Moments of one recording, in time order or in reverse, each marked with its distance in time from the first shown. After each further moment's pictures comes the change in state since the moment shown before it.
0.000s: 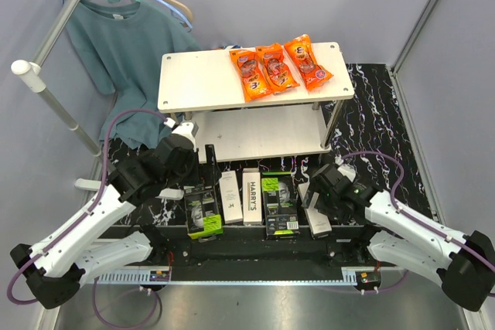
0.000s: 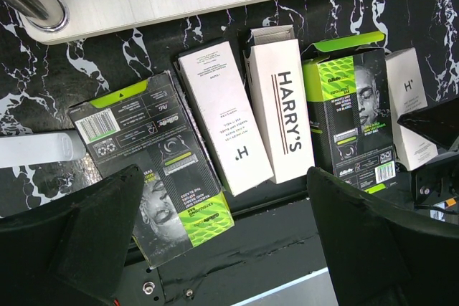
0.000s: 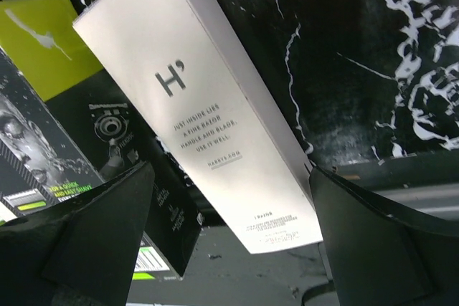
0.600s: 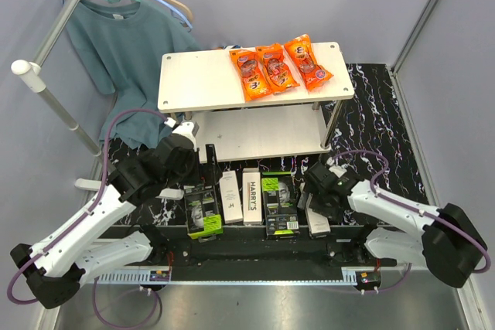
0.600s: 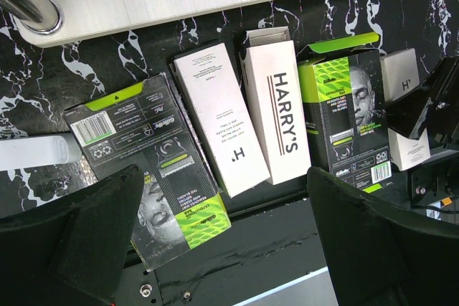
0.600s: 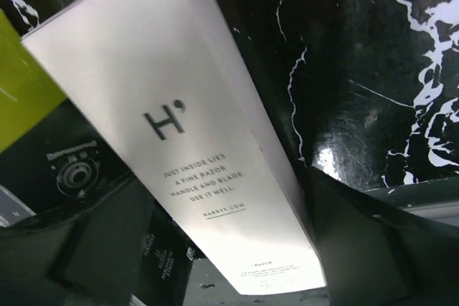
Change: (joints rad) left arm 0.000 0.000 -0.002 0.012 0.007 0.000; right arm 0.000 0.206 -0.013 0.109 0.005 -0.013
